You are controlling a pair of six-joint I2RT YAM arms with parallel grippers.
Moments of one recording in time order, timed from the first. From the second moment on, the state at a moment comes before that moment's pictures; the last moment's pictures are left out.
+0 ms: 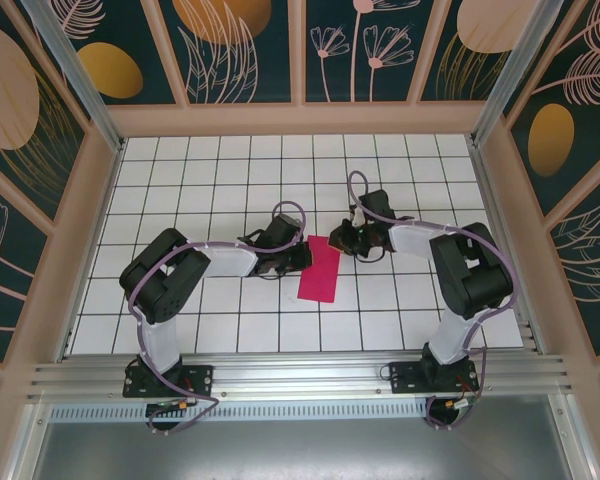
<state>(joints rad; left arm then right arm) -0.74 1.90 0.95 0.06 0.21 -0.82 0.41 1.76 0.90 -0.12 -0.52 0.75</state>
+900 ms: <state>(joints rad) -0.74 1.90 0.95 0.07 0.21 -0.82 0.48 1.63 0.70 -0.08 -0.50 0.77</state>
